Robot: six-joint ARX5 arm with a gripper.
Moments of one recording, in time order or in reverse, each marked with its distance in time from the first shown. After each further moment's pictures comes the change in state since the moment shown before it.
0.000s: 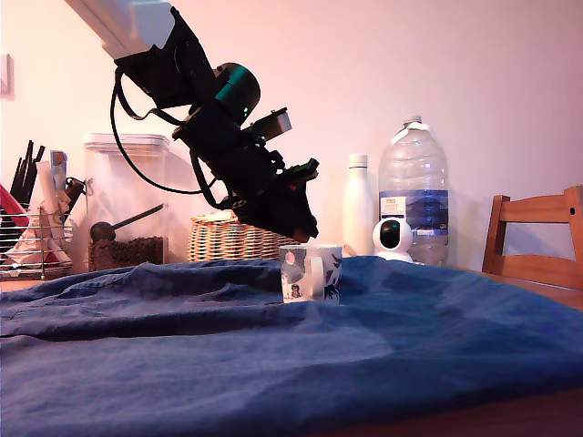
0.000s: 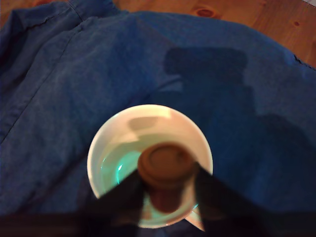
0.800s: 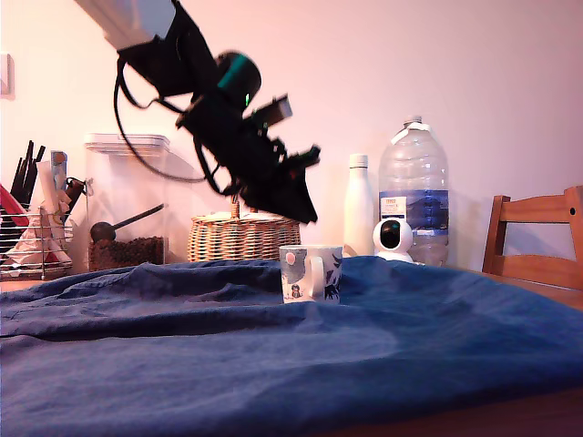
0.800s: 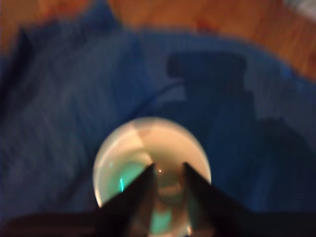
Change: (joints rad) arm 0.000 0.000 0.062 -0.010 0.001 0.000
